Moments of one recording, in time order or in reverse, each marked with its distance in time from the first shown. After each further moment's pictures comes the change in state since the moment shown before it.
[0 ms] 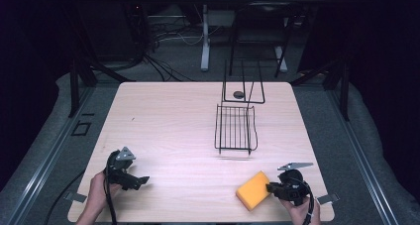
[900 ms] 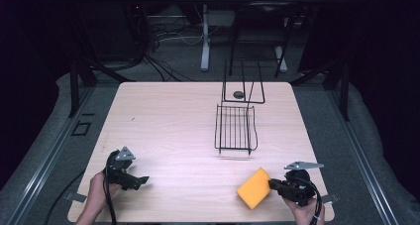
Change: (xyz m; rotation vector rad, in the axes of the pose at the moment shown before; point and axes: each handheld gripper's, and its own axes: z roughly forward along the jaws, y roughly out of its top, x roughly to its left) left arm 0.000 0.000 -0.001 -0.003 0.003 0.004; right arm 0.006 0.003 -0.029 -0.115 0.031 0.002
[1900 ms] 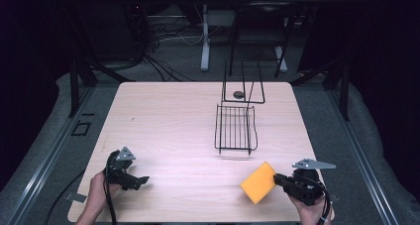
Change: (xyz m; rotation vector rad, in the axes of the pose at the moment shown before) left arm 0.000 0.000 0.000 0.000 0.005 0.004; right arm 0.004 0.007 -0.025 -0.087 -0.028 -0.014
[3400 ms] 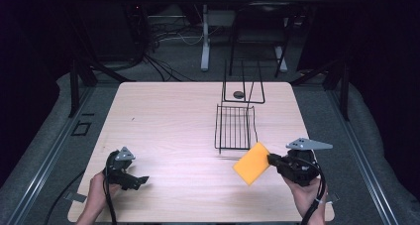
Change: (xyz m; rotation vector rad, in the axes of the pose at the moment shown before) left arm 0.000 -0.001 0.000 -0.002 0.001 -0.013; right arm 0.022 0.060 -0.013 -0.078 -0.014 -0.087
